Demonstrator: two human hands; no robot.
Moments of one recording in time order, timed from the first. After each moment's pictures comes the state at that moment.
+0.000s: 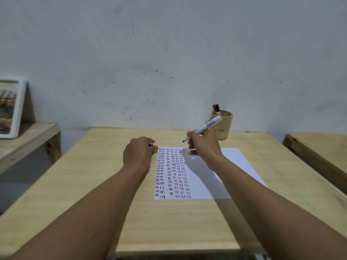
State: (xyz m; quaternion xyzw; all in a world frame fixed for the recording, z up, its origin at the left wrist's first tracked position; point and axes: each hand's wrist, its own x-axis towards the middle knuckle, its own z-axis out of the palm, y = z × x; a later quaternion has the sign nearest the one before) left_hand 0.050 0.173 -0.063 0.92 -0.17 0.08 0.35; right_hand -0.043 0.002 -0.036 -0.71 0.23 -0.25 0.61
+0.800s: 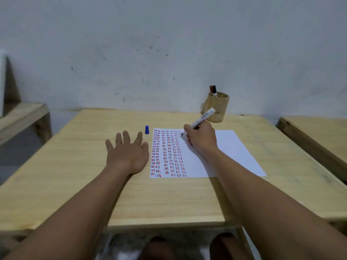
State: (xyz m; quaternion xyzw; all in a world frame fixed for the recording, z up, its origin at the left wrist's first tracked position) left_hand 0.021 0.207 -0.090 0.98 -0.20 -0.05 0.08; right_hand -0.044 -0.008 -0.075 -0.80 0.29 -0.27 0.45
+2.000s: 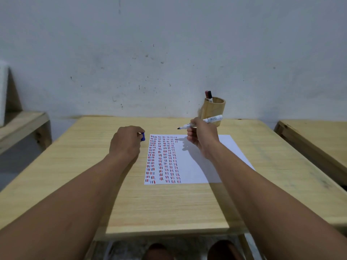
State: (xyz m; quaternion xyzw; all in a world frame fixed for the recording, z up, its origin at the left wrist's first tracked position) left_hand 0.053 0.186 -0.069 0.92 -0.23 0.11 0.29; right_hand -0.055 -0.012 -0.038 -0.55 0.28 -0.24 0.75
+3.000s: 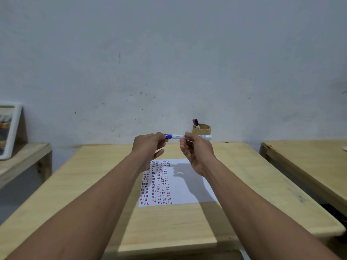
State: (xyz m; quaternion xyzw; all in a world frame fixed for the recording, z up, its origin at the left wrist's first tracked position) left_hand -0.017 0.134 0.023 0.64 -0.10 -0.17 0.74; right_hand -0.099 0.003 0.014 -0.41 0.19 -0.25 0.86
